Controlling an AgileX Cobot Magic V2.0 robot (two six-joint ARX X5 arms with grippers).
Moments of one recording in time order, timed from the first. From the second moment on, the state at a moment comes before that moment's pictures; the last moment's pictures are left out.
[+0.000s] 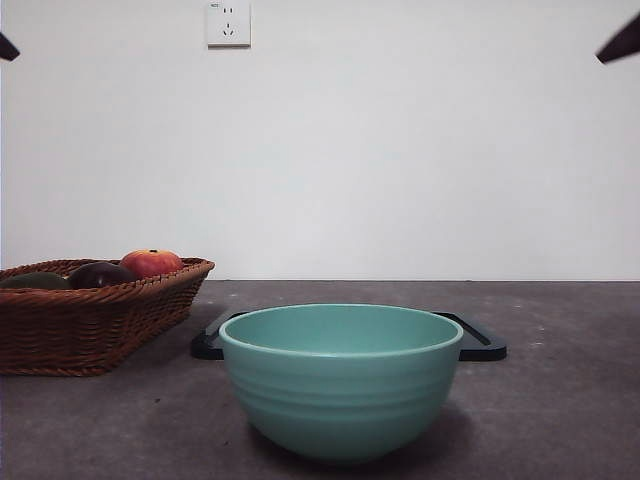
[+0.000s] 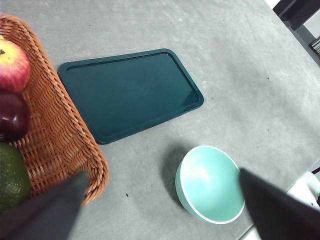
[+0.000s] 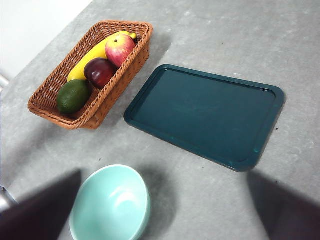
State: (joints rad) left arm -0.17 0.84 0.97 -0.80 0.58 -0.04; right arm 0.29 0.78 0.87 -0.65 -0.44 0.16
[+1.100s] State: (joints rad) left arm -0.17 1.36 1.01 -0.77 0.10 -0.03; right arm 0.29 0.78 0.86 -0.65 -0.52 0.17
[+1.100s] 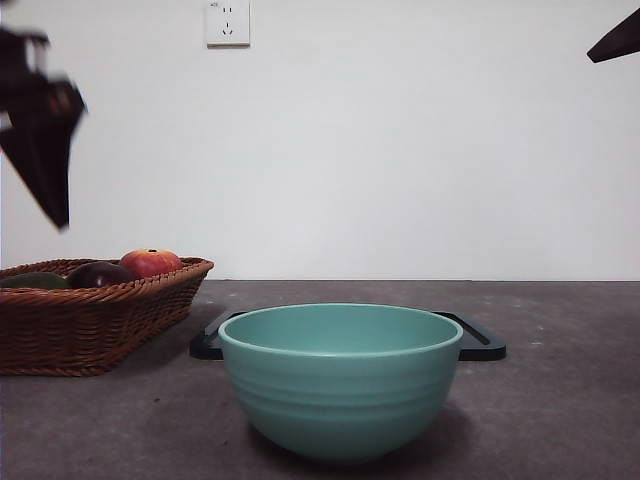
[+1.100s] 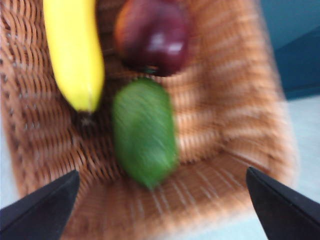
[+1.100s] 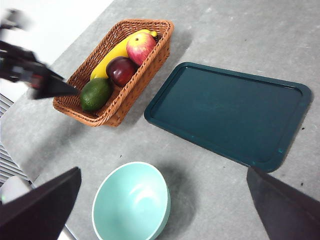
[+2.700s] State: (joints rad) left arm -0.51 1.29 1.21 -0.88 0.29 -0.17; right arm 0.29 0.77 0.87 -0.69 -0.52 0.19
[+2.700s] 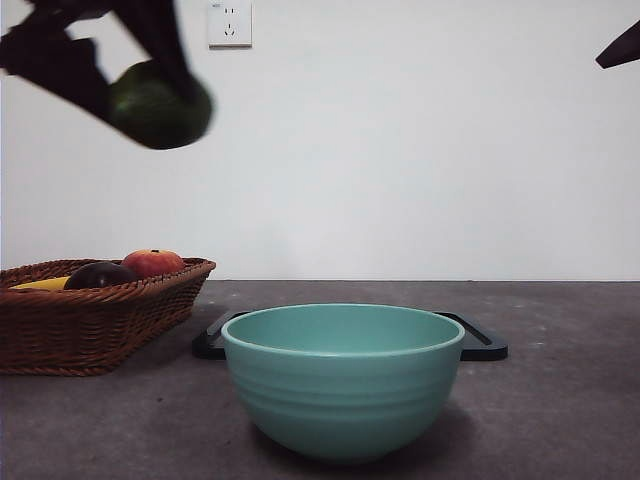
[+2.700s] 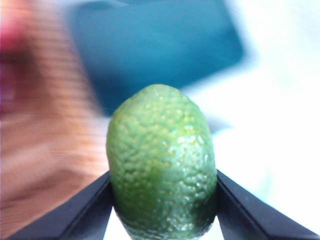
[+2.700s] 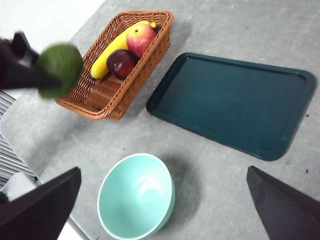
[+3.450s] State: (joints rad) left arm -0.97 1.64 1.21 -0.72 0.18 -0.28; right arm 0.29 0.61 0.87 -0.77 -0.52 0.21
